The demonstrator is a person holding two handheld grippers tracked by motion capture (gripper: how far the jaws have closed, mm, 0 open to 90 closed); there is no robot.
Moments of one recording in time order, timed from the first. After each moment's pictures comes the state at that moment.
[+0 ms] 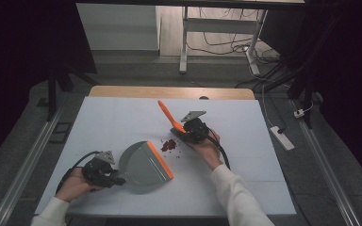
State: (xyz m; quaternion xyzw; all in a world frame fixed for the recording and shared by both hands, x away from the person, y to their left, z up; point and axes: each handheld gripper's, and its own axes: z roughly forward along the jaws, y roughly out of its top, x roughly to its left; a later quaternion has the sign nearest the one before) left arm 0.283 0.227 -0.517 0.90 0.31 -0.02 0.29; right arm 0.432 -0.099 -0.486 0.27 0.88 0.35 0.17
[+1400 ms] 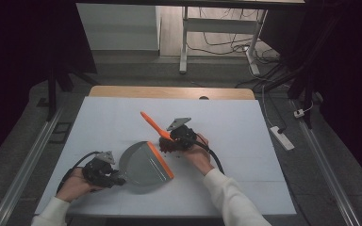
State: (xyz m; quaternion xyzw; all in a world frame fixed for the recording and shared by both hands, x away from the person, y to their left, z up) left arm 0.283 0.227 -0.518 0.90 0.31 -0.02 0.29; right arm 0.407 -0.063 -0.491 0.21 0.90 0.34 0.16
